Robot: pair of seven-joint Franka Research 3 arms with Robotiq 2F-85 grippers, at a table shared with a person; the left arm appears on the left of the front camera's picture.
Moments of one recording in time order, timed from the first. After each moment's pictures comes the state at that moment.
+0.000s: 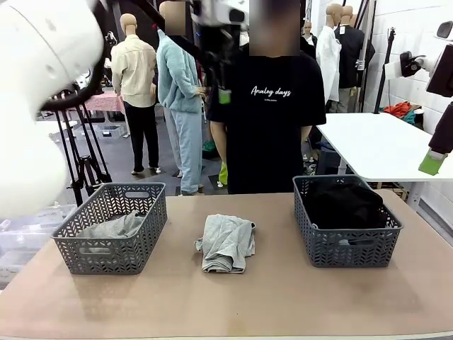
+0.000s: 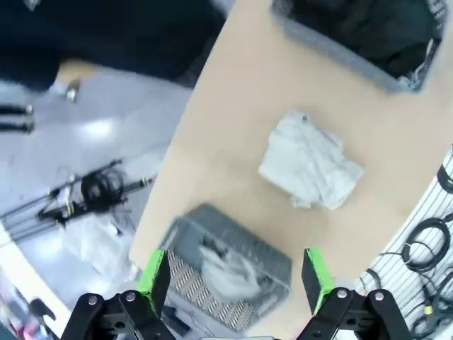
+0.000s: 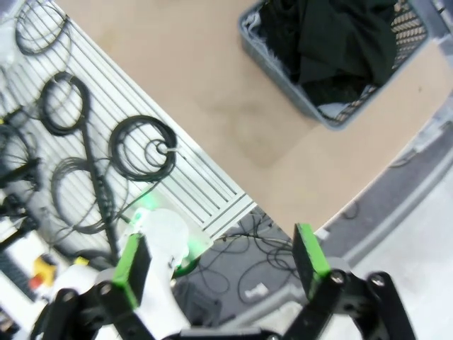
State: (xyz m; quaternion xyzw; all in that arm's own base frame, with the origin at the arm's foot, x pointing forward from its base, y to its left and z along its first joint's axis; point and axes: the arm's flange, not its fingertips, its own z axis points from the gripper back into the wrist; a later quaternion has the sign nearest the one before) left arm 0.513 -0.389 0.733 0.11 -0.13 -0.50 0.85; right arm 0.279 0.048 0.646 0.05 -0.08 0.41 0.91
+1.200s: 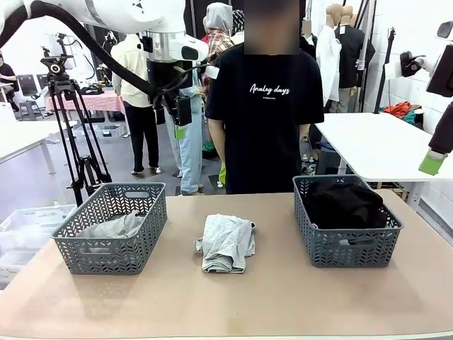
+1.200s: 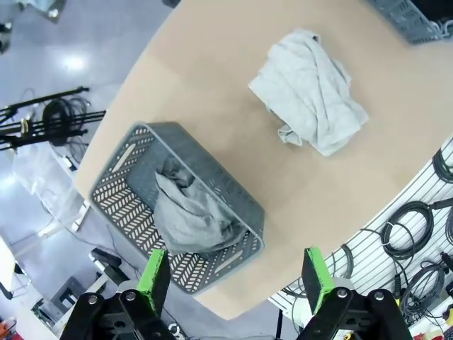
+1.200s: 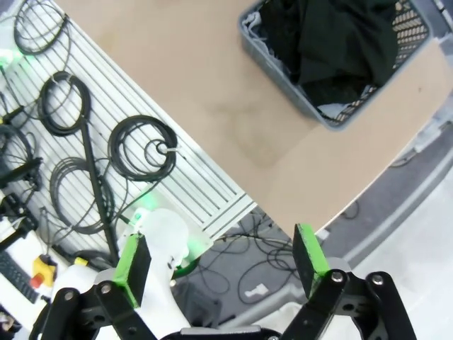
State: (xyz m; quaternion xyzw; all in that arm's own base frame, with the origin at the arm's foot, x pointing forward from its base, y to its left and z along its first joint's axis) left arm 0.482 -0.298 0.658 0.09 -0.07 -0.42 0.90; right arm 0.279 0.048 0.646 0.05 -0.08 0.41 0.91
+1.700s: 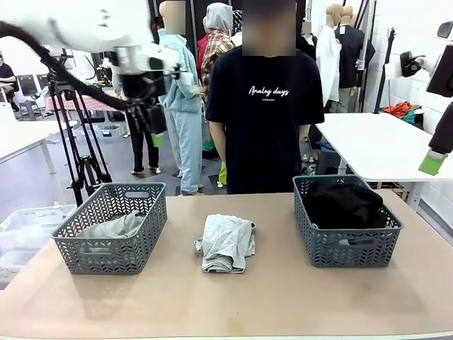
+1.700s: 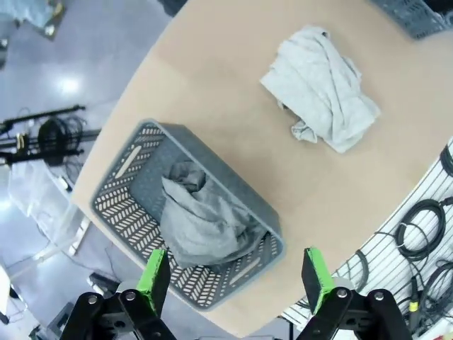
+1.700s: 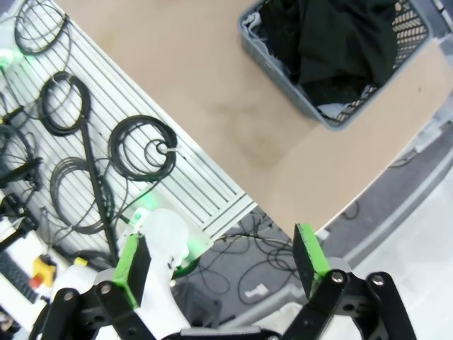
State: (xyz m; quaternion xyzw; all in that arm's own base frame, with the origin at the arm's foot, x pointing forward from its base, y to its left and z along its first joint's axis) left arm 0.477 -0.220 0.641 0.06 -0.11 -0.44 0.89; right arm 0.279 0.048 0.646 0.05 -0.08 0.41 0.91
